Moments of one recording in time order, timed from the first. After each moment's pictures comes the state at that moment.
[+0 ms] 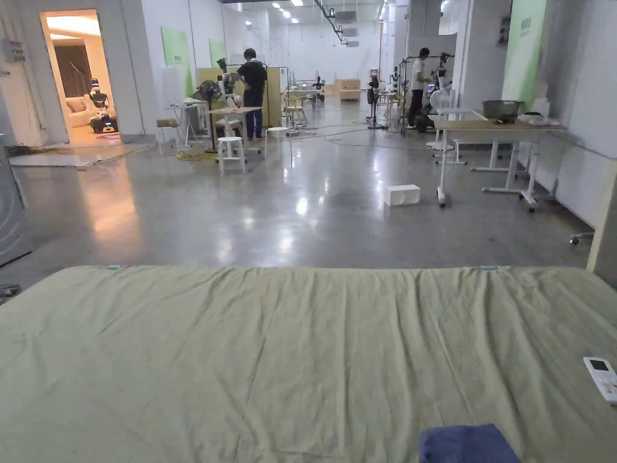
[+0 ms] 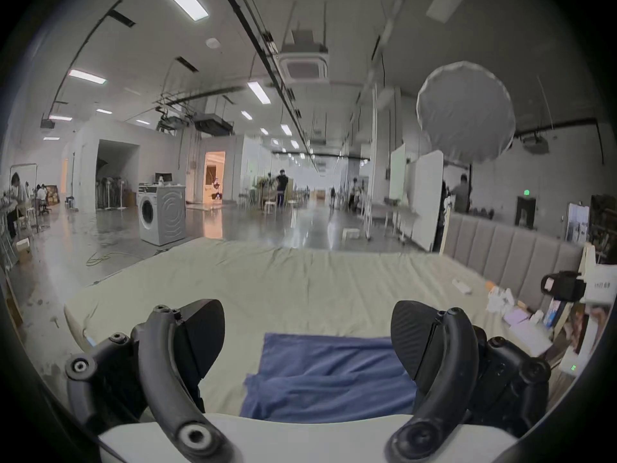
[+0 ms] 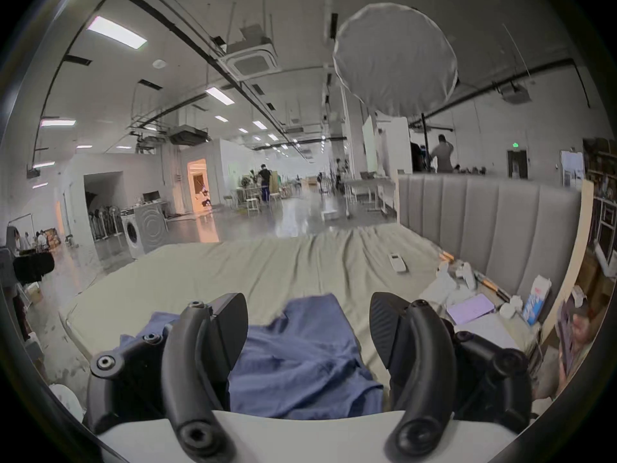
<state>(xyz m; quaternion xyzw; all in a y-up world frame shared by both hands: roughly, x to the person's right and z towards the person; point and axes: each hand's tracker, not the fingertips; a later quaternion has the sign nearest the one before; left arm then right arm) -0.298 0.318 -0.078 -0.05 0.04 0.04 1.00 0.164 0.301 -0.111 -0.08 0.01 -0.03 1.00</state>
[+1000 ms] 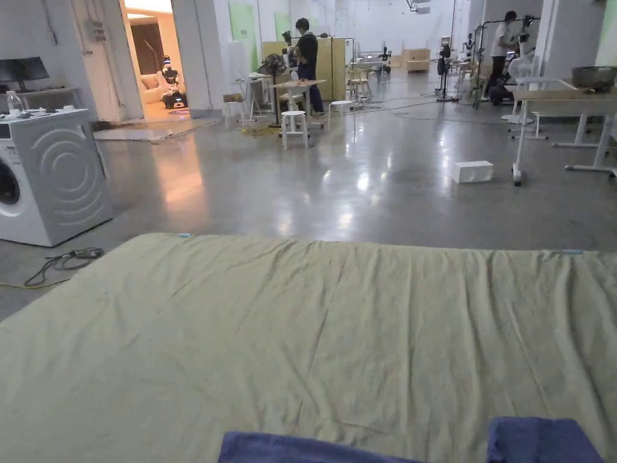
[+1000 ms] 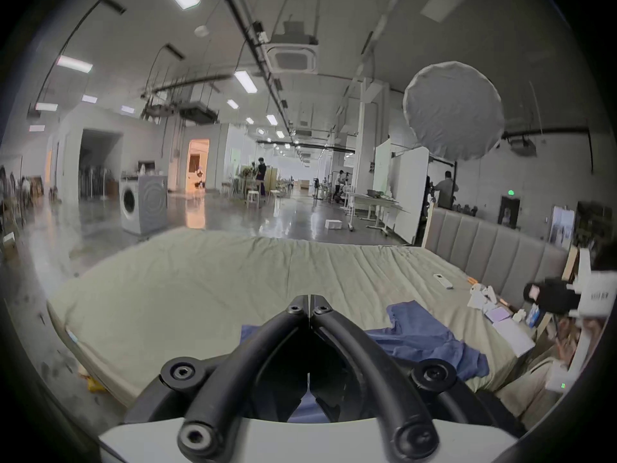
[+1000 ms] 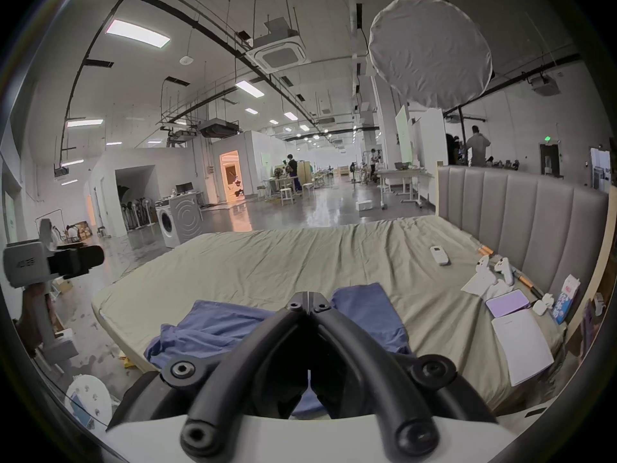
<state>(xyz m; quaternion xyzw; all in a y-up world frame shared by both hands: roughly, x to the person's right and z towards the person) -0.307 0.316 -0.108 -0.10 -0.01 0.07 0.99 0.128 0.301 -0.112 -0.12 0.10 -0.04 0.99</state>
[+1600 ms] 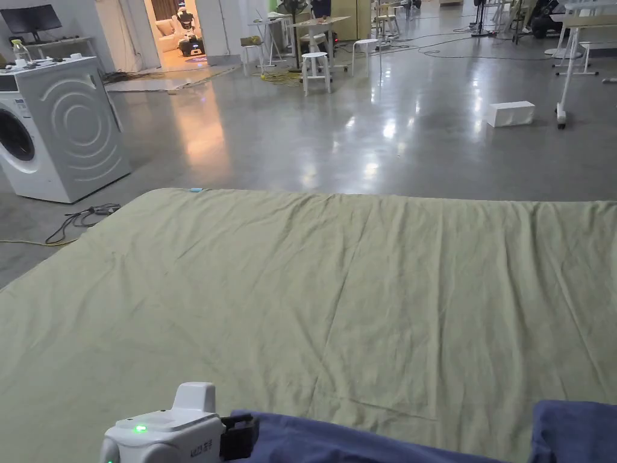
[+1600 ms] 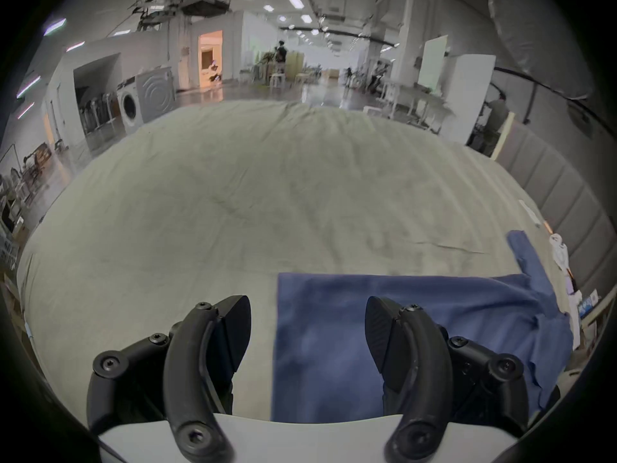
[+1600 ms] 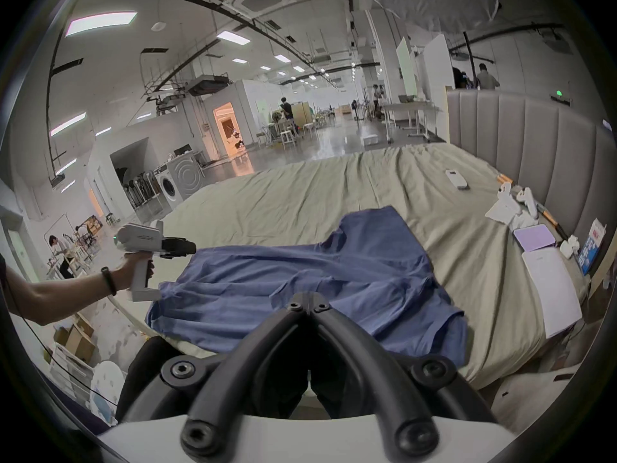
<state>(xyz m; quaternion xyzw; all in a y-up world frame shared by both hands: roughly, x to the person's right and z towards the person) -0.396 0.121 -0.411 -0.39 0.05 0.08 0.92 0.130 0.233 -0.160 -0.27 0.12 -0.08 0.95</state>
